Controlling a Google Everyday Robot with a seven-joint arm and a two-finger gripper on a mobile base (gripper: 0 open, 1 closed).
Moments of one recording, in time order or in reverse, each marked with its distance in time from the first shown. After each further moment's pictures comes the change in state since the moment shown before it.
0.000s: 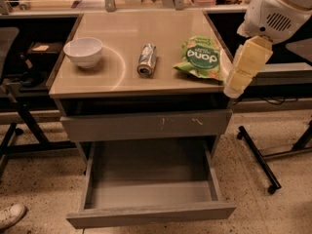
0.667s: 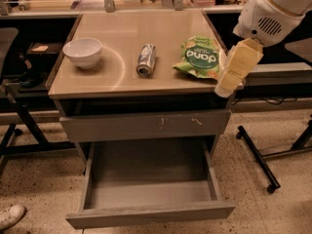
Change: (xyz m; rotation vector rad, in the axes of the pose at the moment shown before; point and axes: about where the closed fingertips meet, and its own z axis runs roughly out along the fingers) arm -0.013 -0.005 0.009 0.029 -0.045 0.024
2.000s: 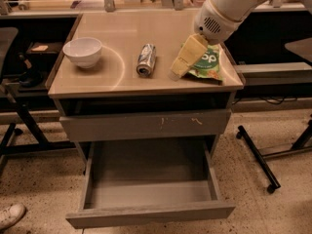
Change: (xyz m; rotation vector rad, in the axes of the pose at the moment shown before) arm -0.072 -0.036 0.067 -0.035 -0.102 0.191
